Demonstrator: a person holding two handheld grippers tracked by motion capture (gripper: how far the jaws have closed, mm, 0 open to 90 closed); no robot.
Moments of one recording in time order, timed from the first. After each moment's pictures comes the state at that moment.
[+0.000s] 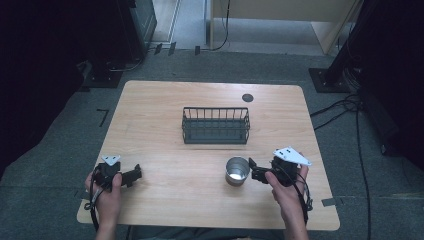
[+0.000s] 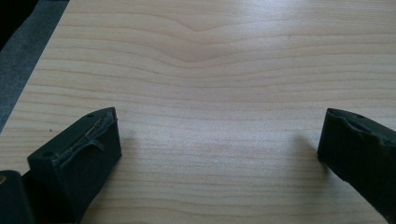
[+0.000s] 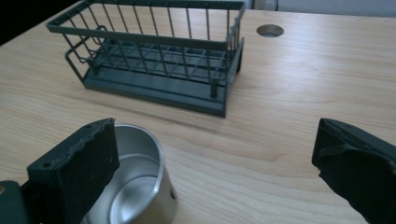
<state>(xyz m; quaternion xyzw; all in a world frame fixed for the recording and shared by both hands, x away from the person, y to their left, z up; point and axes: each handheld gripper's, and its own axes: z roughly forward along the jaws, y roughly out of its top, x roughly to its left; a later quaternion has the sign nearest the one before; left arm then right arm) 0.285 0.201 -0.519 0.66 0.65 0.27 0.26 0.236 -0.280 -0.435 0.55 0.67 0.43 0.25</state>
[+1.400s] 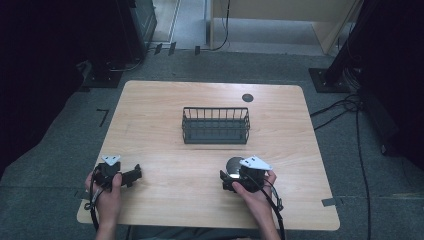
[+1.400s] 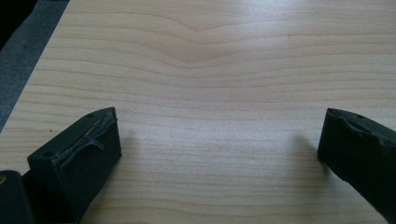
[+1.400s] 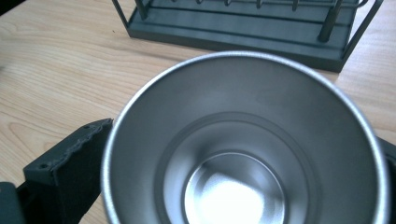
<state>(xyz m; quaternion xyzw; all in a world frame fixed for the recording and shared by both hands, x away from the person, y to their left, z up) 0.285 0.201 -0.519 0.66 0.65 0.27 0.26 0.245 -0.212 -0.494 0.54 0.71 0.42 0.18</state>
